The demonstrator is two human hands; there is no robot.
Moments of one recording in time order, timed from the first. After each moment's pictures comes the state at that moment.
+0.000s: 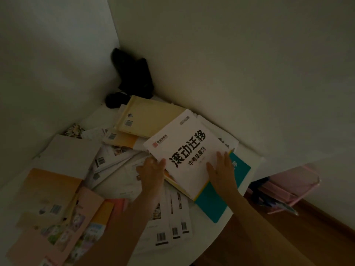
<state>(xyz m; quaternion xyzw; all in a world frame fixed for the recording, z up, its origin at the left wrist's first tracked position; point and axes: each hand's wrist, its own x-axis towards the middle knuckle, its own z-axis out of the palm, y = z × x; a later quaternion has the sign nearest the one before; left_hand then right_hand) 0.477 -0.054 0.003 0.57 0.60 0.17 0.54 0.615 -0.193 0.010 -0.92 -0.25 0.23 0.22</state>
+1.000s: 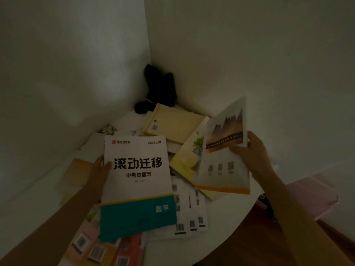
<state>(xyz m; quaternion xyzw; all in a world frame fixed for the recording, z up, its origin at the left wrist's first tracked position) 0.302 0.041 0.039 0.49 0.59 0.25 0.58 0.617 -0.180 0.132 -0.82 -0.21 0.24 0.48</state>
